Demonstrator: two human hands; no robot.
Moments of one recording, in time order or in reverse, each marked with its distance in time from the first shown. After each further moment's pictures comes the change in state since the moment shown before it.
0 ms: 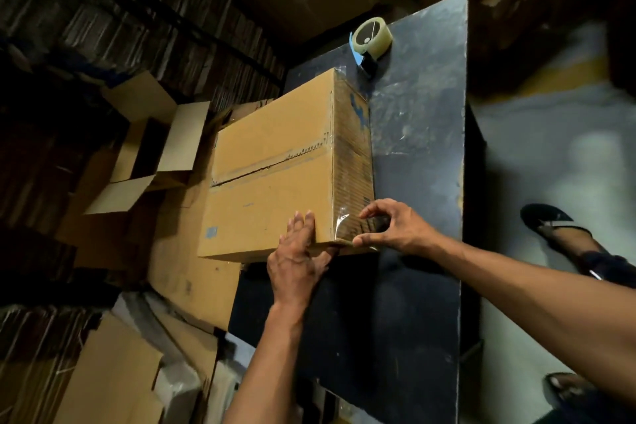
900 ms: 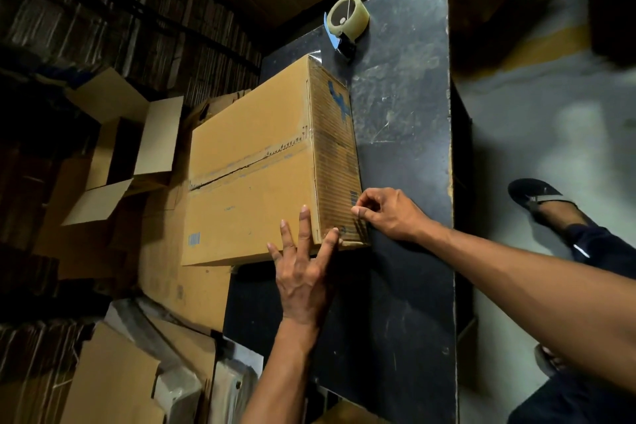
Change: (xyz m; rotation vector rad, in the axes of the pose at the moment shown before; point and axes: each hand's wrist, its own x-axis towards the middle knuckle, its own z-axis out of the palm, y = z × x) left_hand -0.017 -0.001 0.035 0.335 0.042 0.302; right_hand 0.019 0.011 -0.003 -0.130 0.097 0.041
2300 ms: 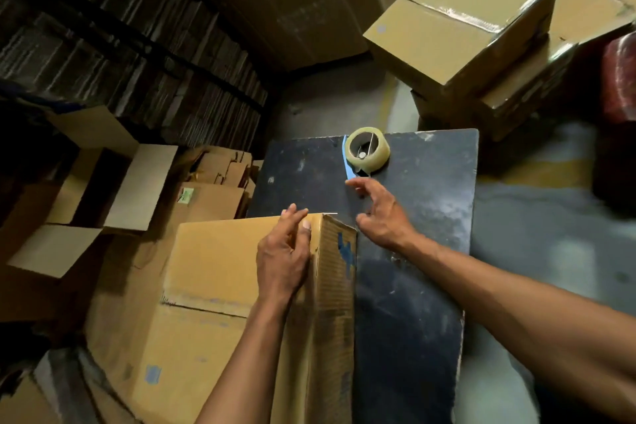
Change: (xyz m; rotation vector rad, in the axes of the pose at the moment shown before) left_hand 0.349 -0.041 -0.013 -0.809 -0.049 -0.525; right_hand 0.259 -0.109 -0.169 0.012 0.098 -0.042
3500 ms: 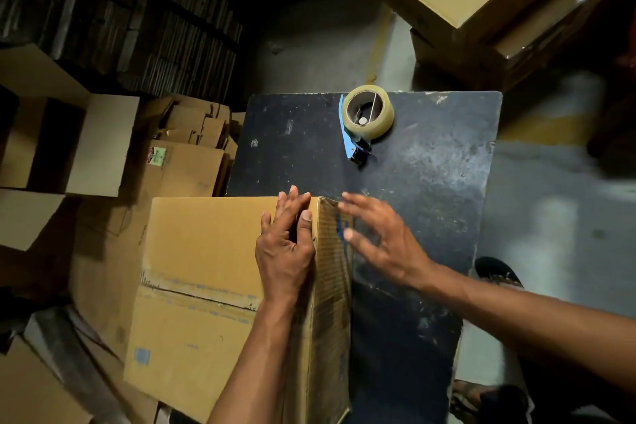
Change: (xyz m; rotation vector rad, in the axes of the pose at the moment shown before) left_hand 0.004 -0.029 0.028 -0.037 0.043 0.012; right_hand -0.047 0.024 0.021 -0.061 -0.066 -0.203
